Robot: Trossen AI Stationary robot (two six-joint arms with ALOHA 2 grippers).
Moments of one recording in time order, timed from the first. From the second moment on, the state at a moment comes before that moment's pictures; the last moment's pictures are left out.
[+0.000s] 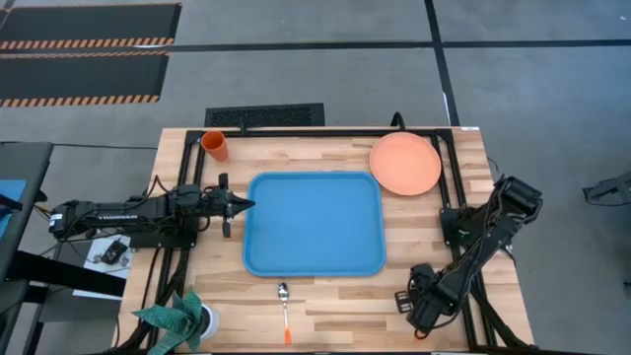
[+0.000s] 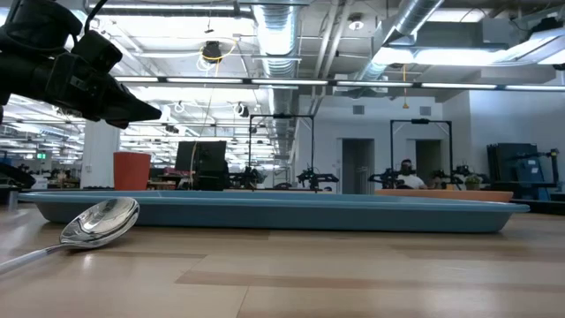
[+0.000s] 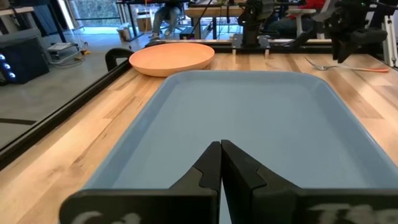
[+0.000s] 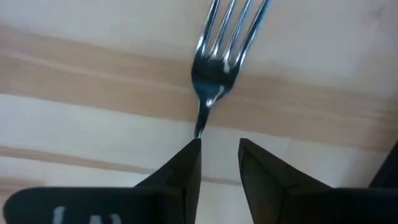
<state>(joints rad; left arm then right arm) 0.16 0.35 0.02 0.12 -0.01 0.03 0.91 1.66 0.96 -0.82 -0.07 2.30</state>
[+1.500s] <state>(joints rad) 0.16 0.35 0.02 0.11 -0.03 0.03 0.85 1.69 0.91 -0.70 -0.03 2.30</state>
